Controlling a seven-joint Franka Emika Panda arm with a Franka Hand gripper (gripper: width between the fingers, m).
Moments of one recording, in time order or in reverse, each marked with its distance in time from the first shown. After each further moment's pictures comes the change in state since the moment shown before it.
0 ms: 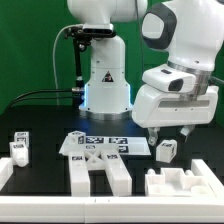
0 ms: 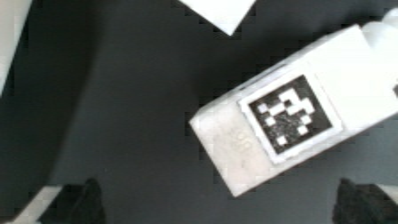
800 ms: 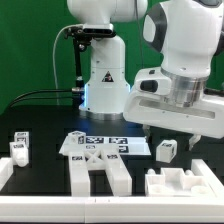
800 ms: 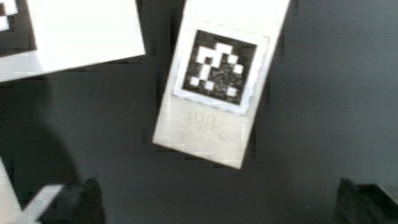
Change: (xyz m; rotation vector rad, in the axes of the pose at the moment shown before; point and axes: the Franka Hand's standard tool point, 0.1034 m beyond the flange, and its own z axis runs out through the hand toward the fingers) arm 0.006 0.009 0.002 0.161 -0.159 0.580
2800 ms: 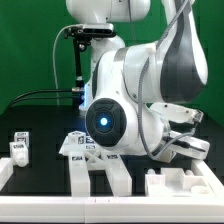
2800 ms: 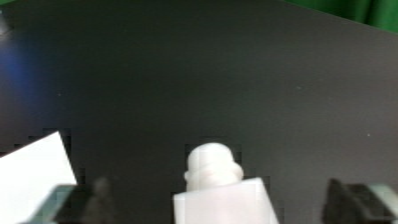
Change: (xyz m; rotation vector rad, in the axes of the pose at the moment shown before) arm -0.047 -0.002 0.029 0.242 -0.921 0.278
